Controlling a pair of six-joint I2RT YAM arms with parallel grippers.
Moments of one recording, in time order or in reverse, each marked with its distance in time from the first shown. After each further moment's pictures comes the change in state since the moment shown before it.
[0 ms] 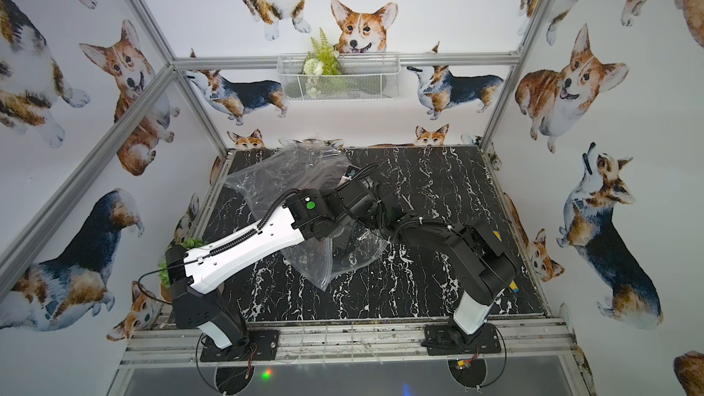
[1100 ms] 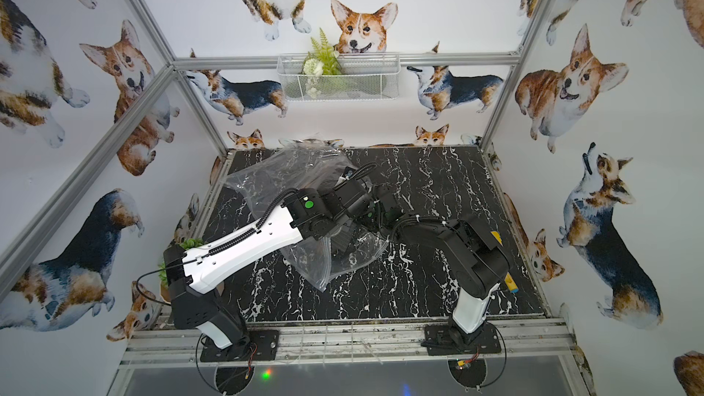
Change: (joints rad) left arm 0.018 -0.012 -0.026 -0.004 0.015 0.003; right arm -0.019 0.078 0.053 -0.051 -0.008 -0.049
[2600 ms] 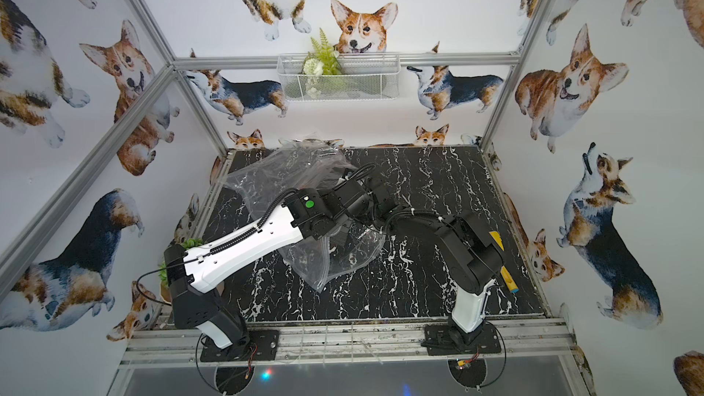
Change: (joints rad) left arm 0.010 0.000 -0.026 0.002 0.031 0.000; right arm 0.021 0.050 0.118 -0.077 -0.015 0.008
